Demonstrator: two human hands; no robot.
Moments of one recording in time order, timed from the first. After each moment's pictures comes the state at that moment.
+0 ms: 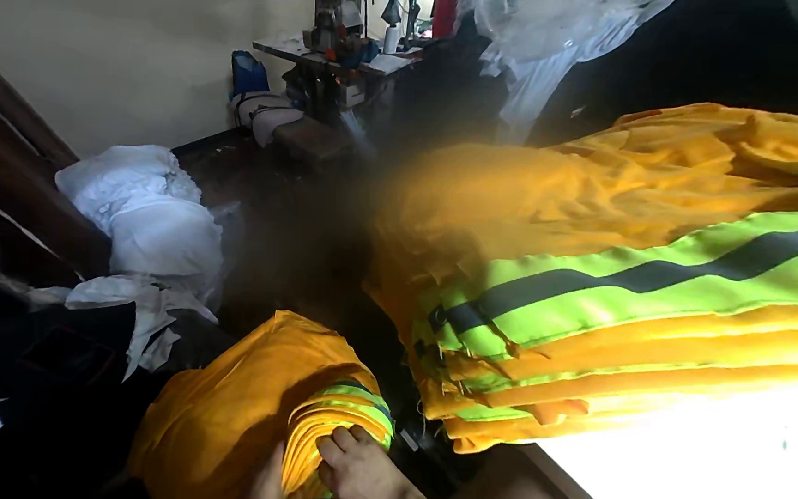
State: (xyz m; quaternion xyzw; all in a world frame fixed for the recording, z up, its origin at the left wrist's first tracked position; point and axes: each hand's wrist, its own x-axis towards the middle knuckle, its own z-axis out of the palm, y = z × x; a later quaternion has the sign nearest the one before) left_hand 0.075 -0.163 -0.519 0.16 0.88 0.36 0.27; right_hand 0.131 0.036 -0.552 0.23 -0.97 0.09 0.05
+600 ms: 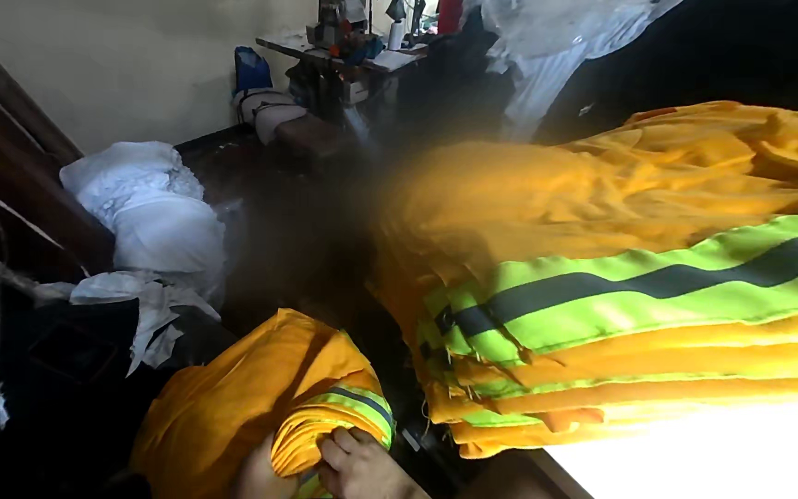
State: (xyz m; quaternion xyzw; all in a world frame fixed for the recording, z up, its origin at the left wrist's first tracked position) left_hand 0.055 -0.166 -0.522 0.11 0.90 0.33 0.28; right_hand 0.131 0.039 -0.554 0.25 -0.96 0.15 0.06
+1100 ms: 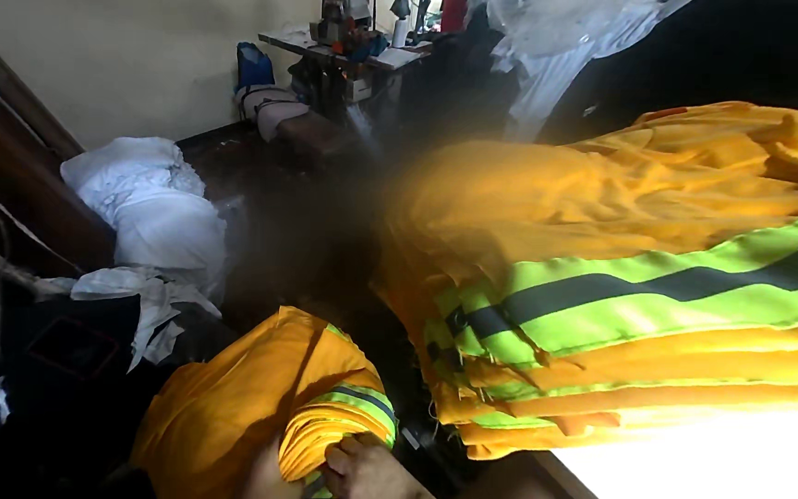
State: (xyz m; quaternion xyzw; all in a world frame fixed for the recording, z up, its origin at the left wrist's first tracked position) left_hand 0.055 -0.167 -0.532 0.14 0.88 0.32 0.32; right_hand 0.138 0.043 -0.554 0.25 -0.95 0.17 0.00
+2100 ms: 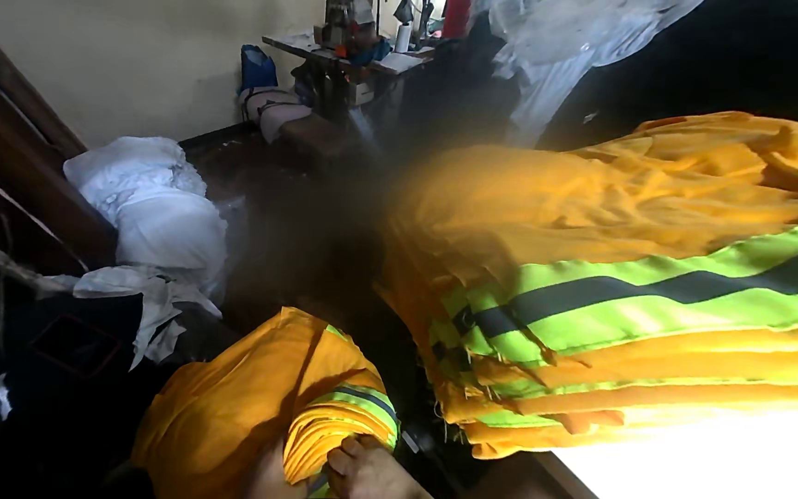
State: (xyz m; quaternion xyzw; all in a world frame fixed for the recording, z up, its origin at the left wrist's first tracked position) left_hand 0.056 -0.171 -0.549 0.17 0.89 0.31 0.30; right_hand 0.139 0.042 -0.560 0.25 -0.96 0.15 -0.03
